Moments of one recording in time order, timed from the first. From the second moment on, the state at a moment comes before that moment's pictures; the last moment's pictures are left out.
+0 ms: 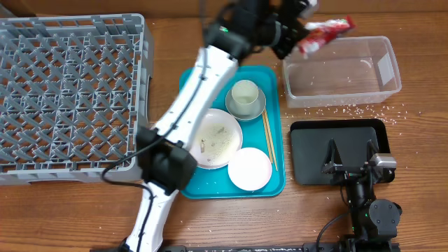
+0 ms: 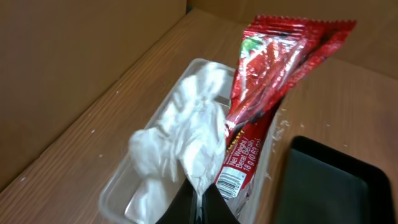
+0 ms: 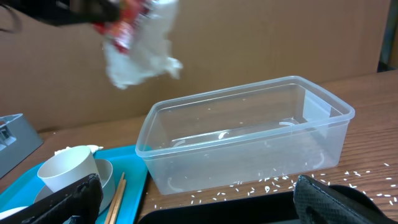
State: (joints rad) left arm -0.56 2.32 2.43 -0.68 0.54 0.19; right arm 0.01 0.01 0.02 -0.04 -0.01 0.20
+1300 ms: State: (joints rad) left arm -0.17 2.43 2.43 -1.12 0.26 0.16; right arm 0.01 0.01 0.02 -0.04 -0.01 0.20
